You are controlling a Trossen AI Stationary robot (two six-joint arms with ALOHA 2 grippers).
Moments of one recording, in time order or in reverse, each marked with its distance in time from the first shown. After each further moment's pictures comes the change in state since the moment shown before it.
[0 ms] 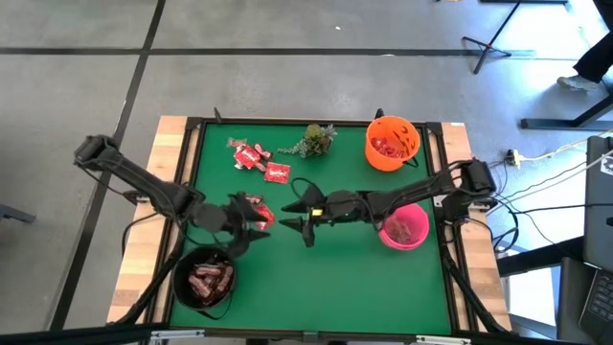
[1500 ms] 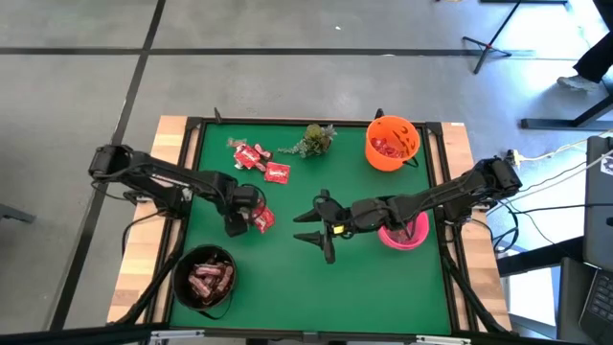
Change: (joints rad) left arm 0.431 0.286 0.000 -0.702 0.400 0.128; right arm 0.124 -0.196 0.000 -0.161 0.060 -0.182
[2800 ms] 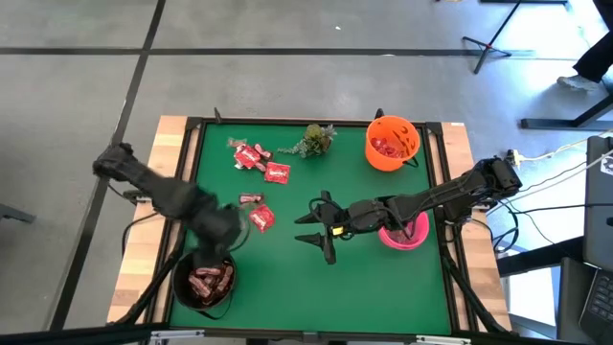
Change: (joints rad) left arm -0.451 0.065 0.792 -0.715 0.093 -0.243; right arm 0.001 0.000 0.000 -0.054 -0.008 0.004
